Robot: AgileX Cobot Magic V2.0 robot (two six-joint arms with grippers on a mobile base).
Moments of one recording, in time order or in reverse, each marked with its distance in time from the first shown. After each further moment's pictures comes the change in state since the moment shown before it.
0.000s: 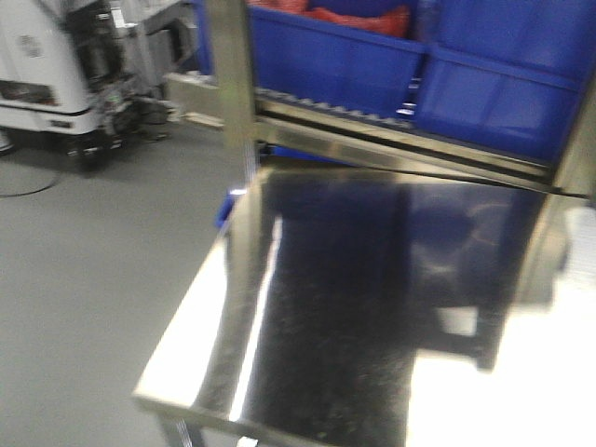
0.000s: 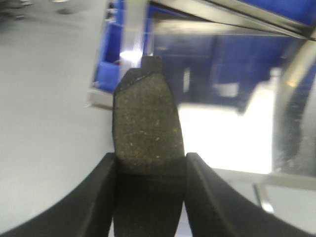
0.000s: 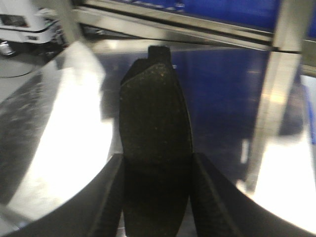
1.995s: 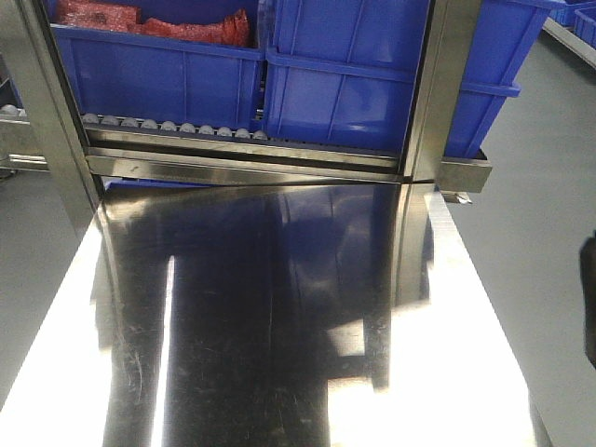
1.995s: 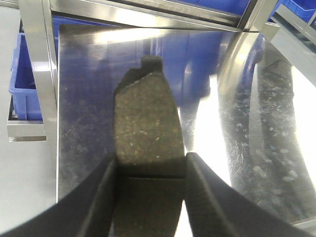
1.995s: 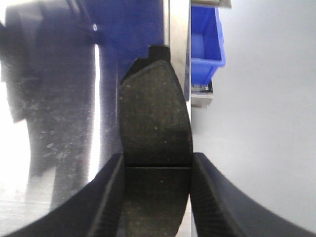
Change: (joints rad) left arm 0.000 0.000 0.000 0.000 0.000 0.000; right arm 0.000 0.503 -0.255 0.003 0.048 0.007
